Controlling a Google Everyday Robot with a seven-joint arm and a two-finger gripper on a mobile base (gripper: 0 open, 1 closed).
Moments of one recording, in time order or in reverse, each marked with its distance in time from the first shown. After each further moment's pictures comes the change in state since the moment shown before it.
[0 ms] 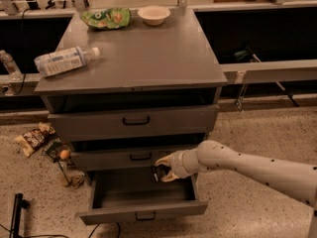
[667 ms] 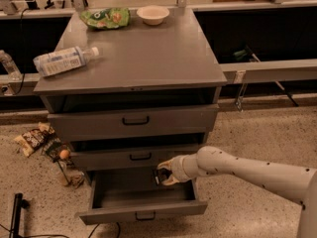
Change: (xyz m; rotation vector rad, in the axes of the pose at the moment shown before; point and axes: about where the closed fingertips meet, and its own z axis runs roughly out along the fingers) arm 0.020 0.021 0.022 -0.008 0.009 0.071
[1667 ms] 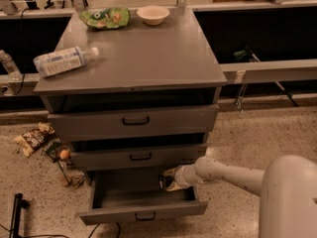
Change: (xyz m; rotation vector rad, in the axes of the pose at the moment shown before) arm 0.091 0.054 0.085 -0.027 0.036 0.242
